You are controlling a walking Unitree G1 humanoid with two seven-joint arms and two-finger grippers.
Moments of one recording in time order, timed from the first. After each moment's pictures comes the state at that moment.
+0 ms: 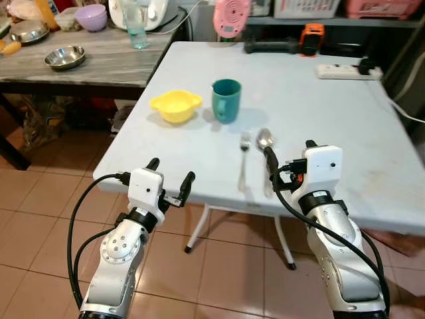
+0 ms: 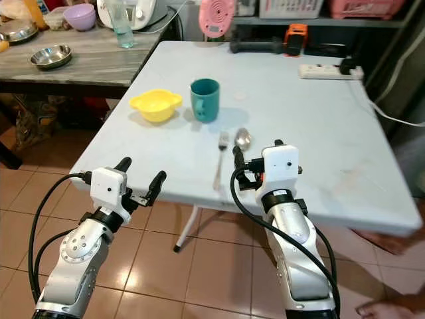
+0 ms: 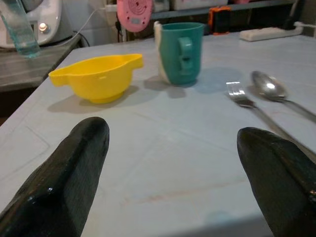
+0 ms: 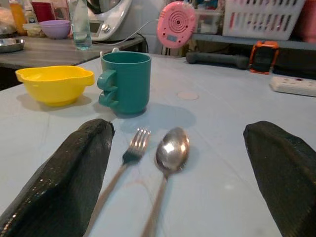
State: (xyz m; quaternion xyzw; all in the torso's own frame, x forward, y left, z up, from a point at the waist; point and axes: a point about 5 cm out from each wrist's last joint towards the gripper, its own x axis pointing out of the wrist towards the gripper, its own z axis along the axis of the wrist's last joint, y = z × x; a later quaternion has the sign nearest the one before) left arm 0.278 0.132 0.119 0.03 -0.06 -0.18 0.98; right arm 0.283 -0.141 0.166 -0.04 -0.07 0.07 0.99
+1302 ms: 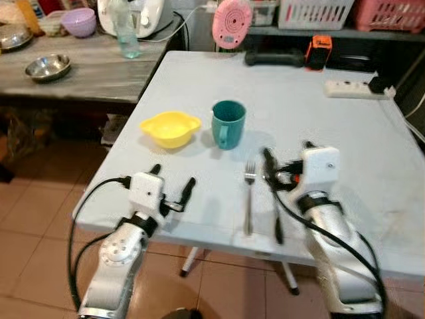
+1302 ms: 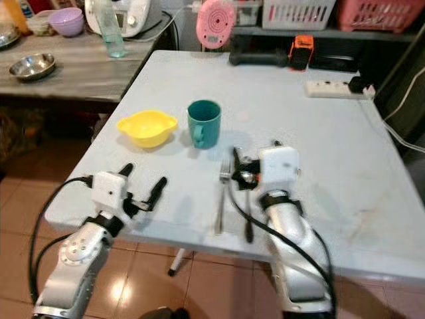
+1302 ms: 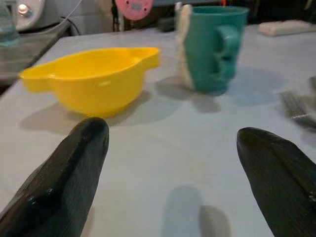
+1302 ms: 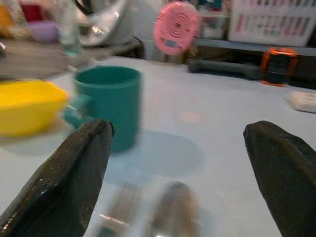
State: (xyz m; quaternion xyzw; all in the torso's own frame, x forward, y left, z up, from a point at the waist) left arm 0.275 0.134 0.114 0.02 -0.04 -0.19 0.98; right arm 0.282 -0.132 0.167 -0.03 -0.07 0.08 0.99
